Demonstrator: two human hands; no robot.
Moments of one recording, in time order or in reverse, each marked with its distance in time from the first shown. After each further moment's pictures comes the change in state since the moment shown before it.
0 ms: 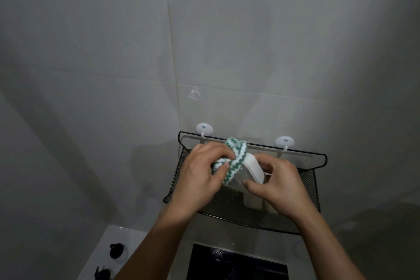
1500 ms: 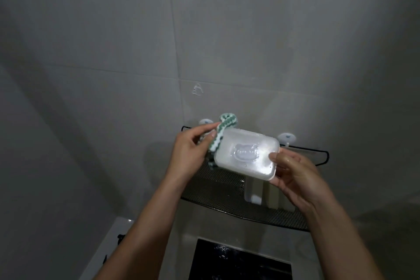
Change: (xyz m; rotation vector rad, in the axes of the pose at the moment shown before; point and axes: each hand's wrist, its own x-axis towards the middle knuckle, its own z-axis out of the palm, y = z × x) left_hand 0.023 -0.008 -0.005 -0.479 0.176 -0.389; right_hand 0.003 0.023 -0.021 1.129 -0.016 0.441
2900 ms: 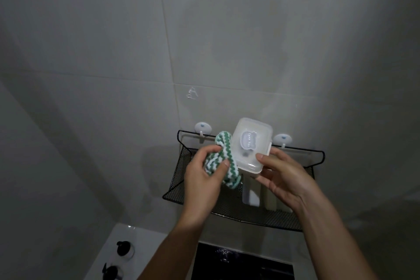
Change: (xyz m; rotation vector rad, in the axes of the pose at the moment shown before) left_hand -0.054 -0.007 0.032 0.051 0.107 -0.123; right_hand 0.008 0.001 0.014 0.051 0.120 0.150
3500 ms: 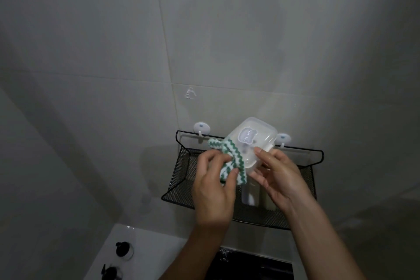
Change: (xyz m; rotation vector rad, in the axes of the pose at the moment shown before) left_hand -0.020 -0.003 0.021 0.354 0.175 0.381; right_hand -0.003 0.010 0.015 0.095 0.066 -0.093
